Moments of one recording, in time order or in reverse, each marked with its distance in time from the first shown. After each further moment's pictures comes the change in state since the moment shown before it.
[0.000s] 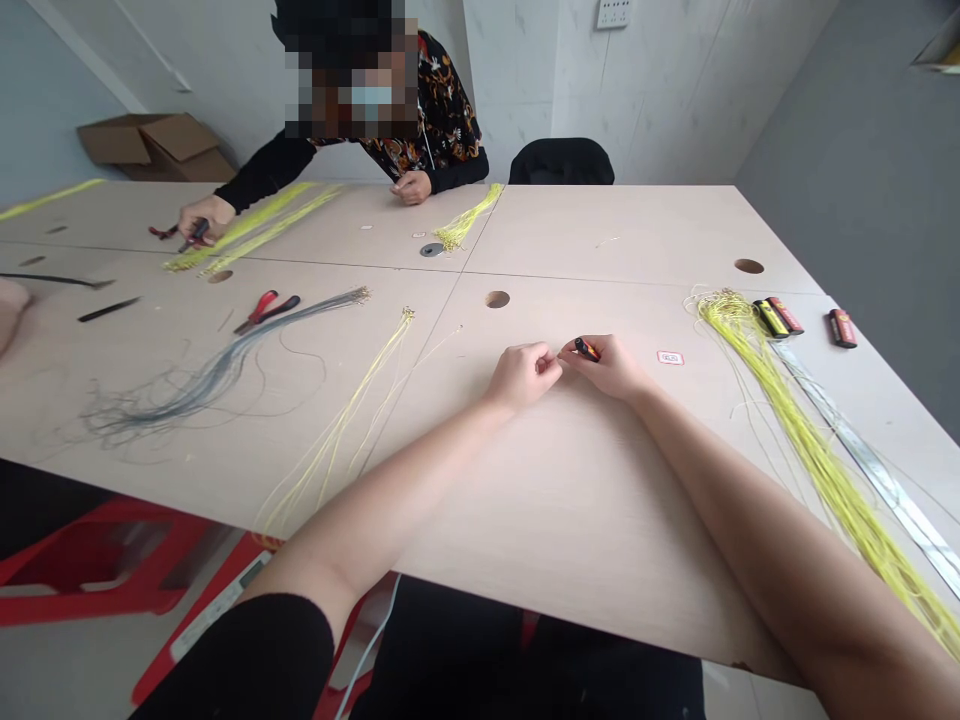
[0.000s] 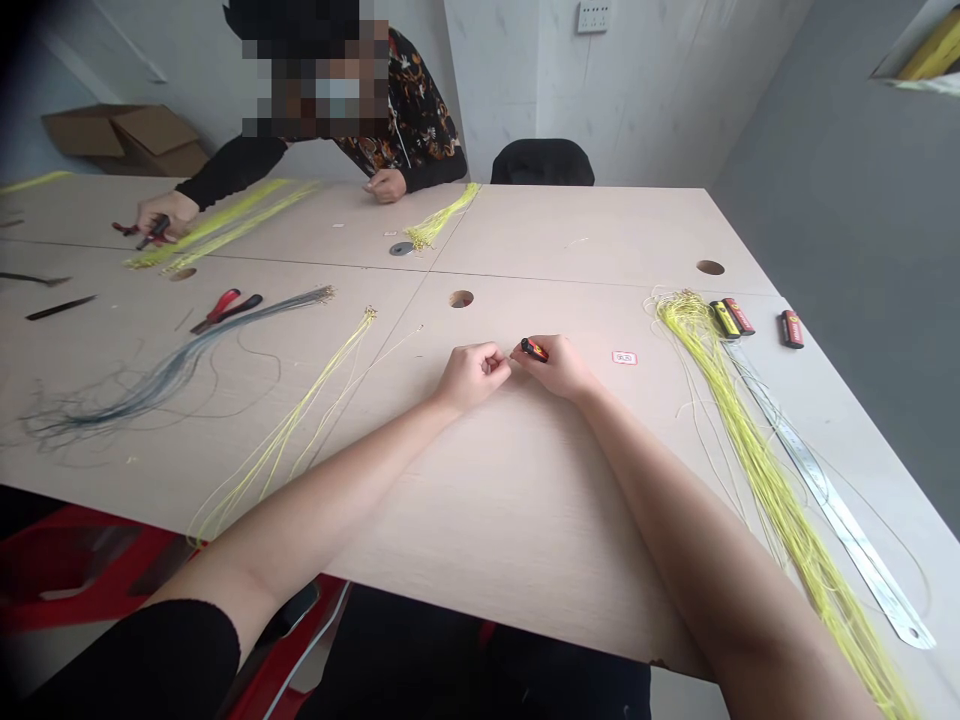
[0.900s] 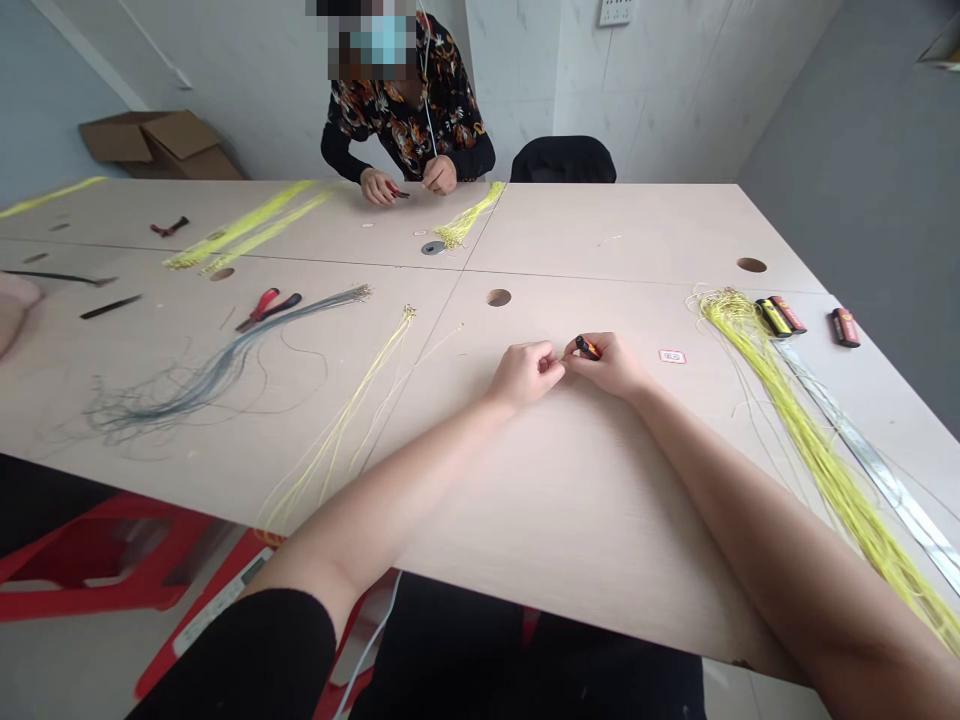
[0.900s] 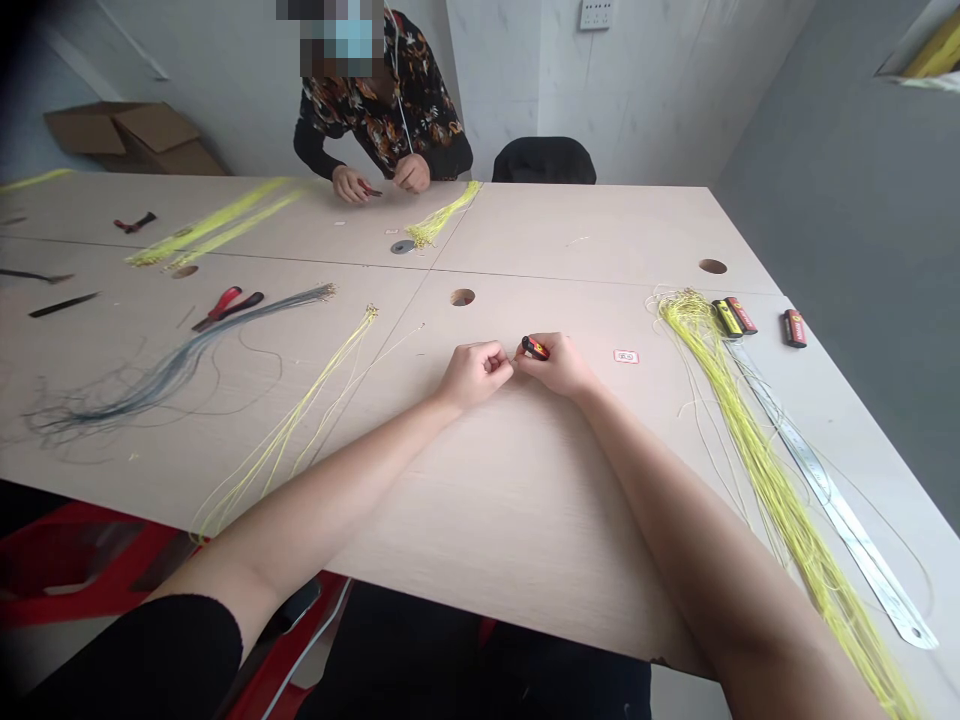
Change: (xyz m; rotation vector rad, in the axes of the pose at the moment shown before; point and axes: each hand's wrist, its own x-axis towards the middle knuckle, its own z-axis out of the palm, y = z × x) left_hand 0.000 0.001 0.000 -0.004 -0.017 0.014; right_hand 0.000 -0.003 0.001 0.095 0.005 0.010
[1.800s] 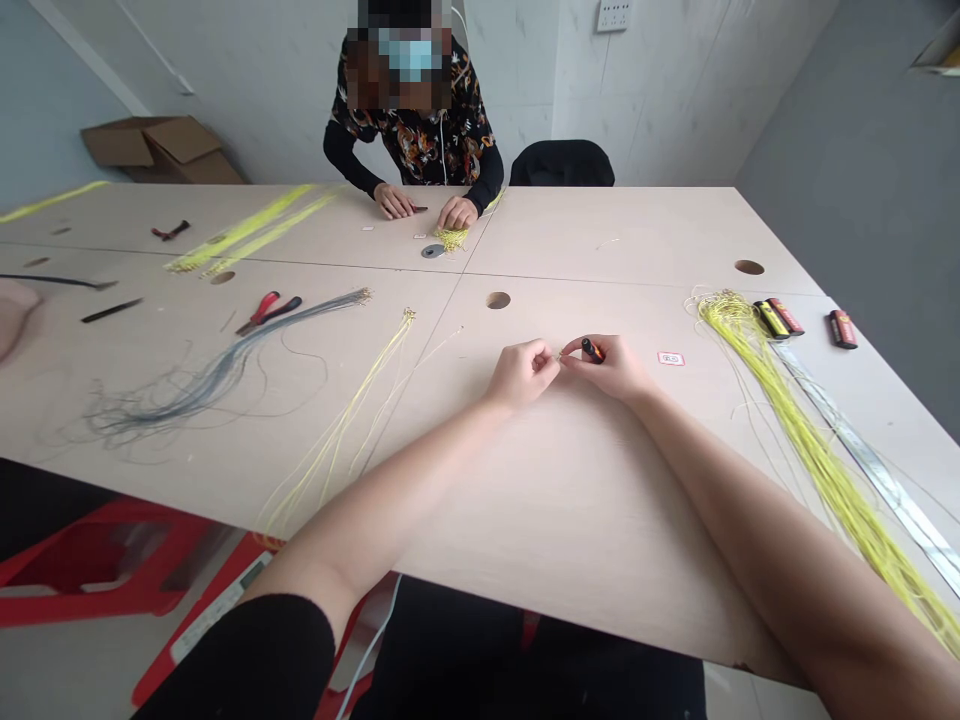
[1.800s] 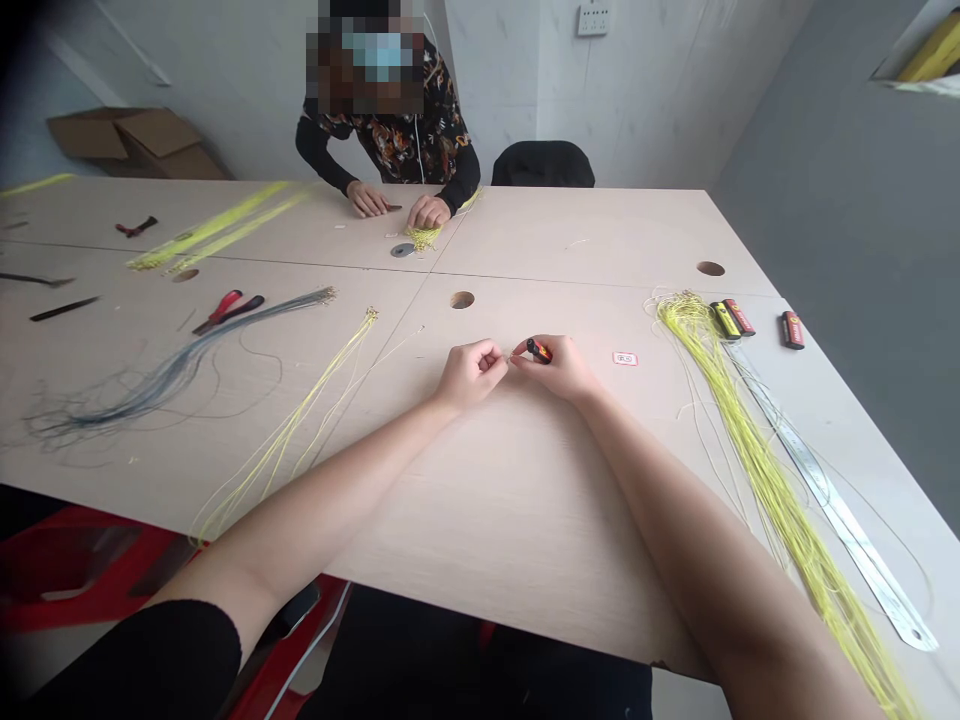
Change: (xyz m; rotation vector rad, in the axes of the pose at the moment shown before) left_hand 0.000 -0.001 -0.002 -0.119 0.031 -0.040; right_hand -0.004 0.000 -0.001 -0.019 0.052 0.007
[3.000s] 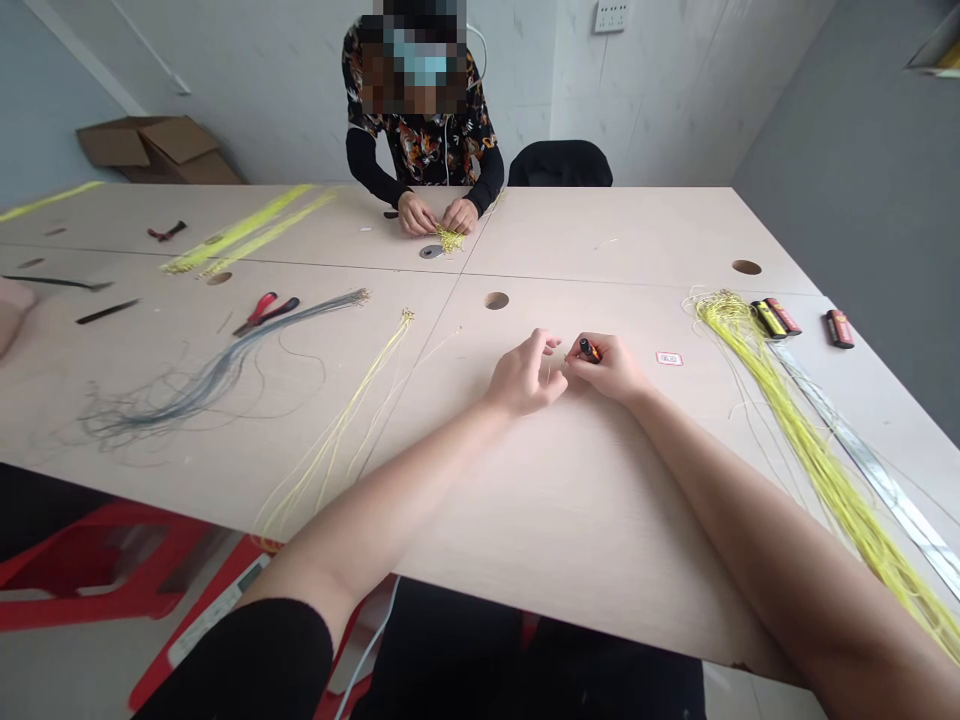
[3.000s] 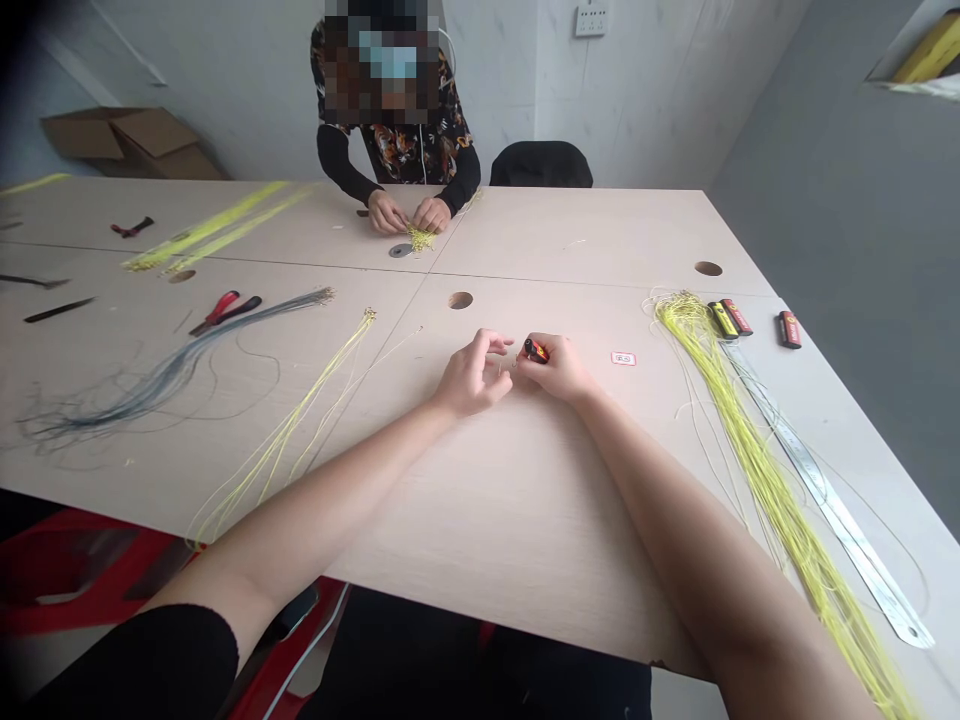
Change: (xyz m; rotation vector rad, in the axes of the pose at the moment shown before) left_hand -0.007 0.005 -0.003 0.126 -0.032 0.148; right_hand 0.003 0.003 0.003 0.026 0.032 -0.074
